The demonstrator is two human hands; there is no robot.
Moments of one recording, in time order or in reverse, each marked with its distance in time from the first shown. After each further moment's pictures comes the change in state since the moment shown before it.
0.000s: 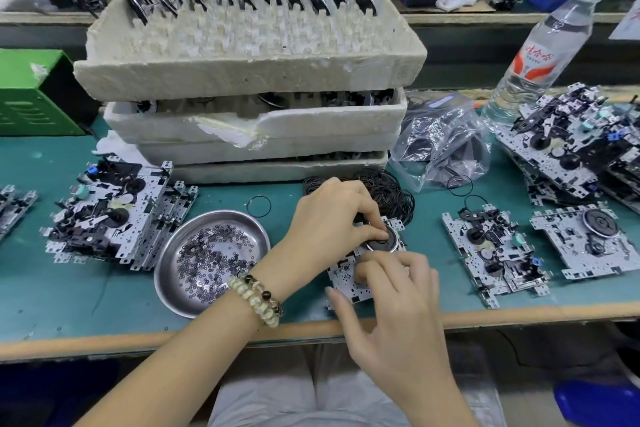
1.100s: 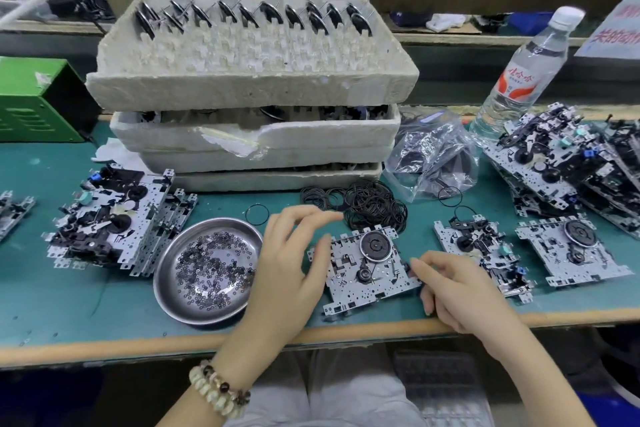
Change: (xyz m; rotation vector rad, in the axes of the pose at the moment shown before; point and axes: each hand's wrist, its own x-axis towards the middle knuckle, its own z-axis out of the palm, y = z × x) left_hand -0.067 -0.024 0.023 -0.225 0.568 0.095; right_hand 0.036 0.080 -0.046 0.462 -0.538 0.697
